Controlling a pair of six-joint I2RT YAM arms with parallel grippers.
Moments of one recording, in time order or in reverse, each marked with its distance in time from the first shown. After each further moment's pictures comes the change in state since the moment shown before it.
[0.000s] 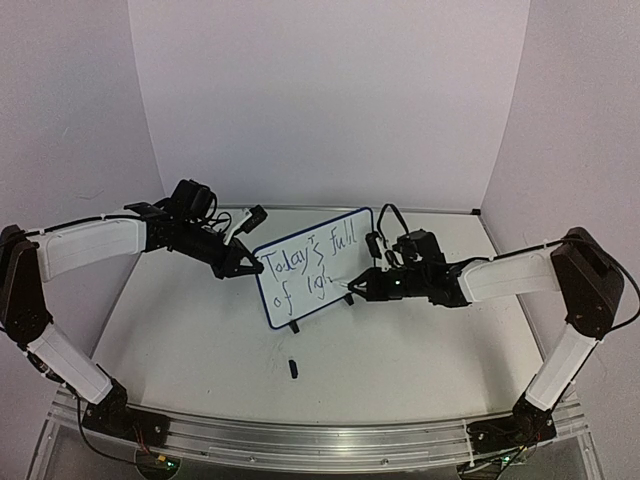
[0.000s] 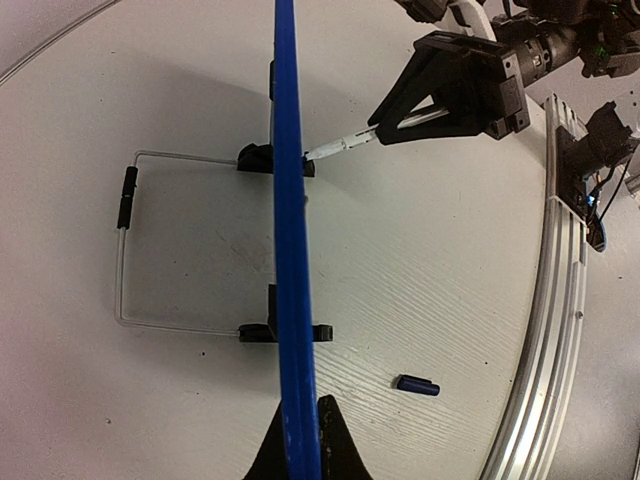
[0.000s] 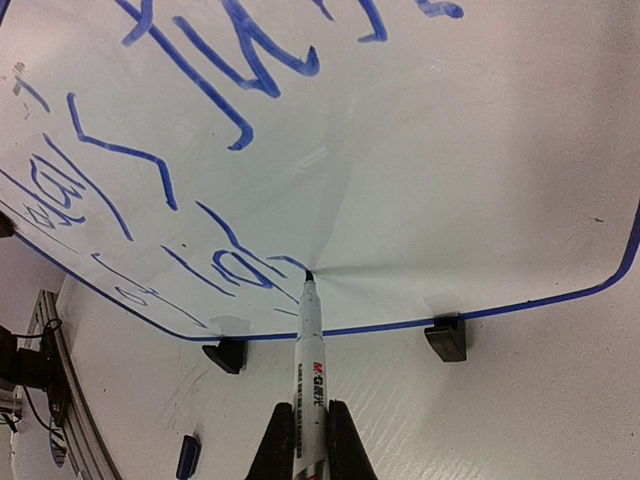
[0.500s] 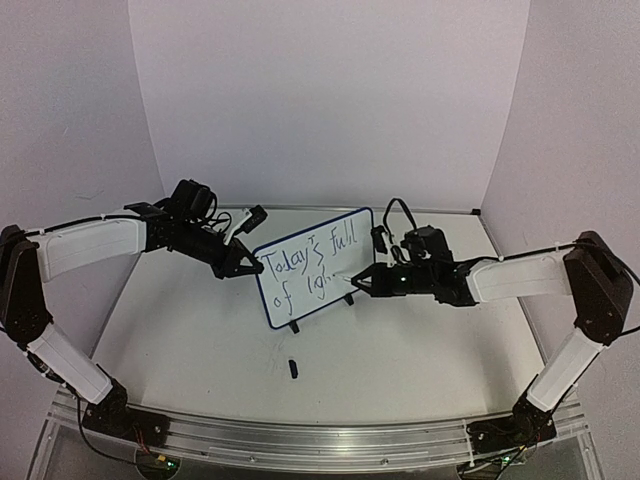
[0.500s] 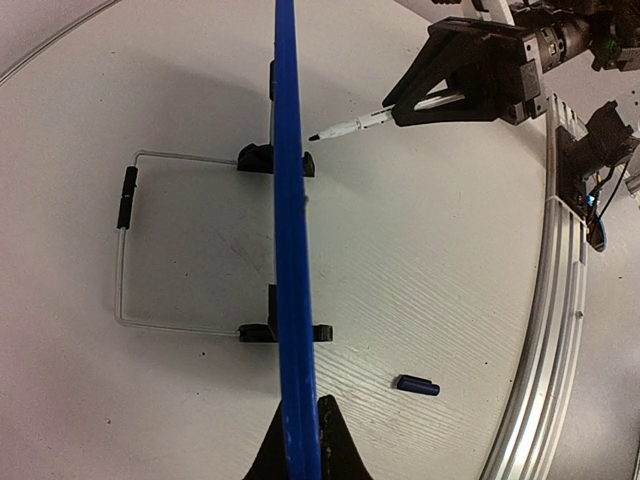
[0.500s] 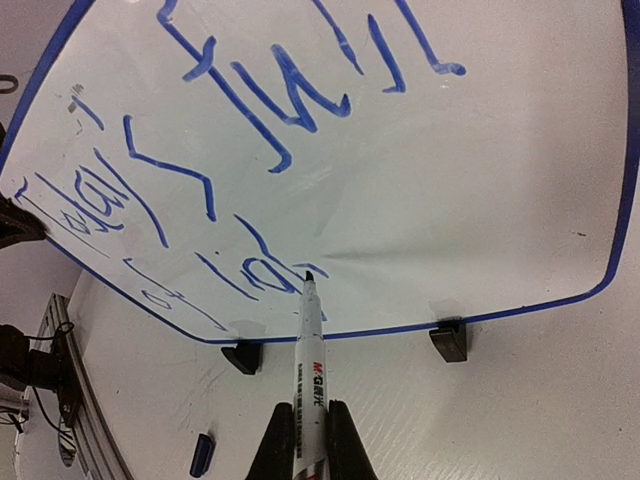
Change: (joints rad) left arm 0.000 0.000 0.000 0.000 0.000 0.000; right arm -0.008 -0.061 -0.023 0.002 -0.007 -0.001
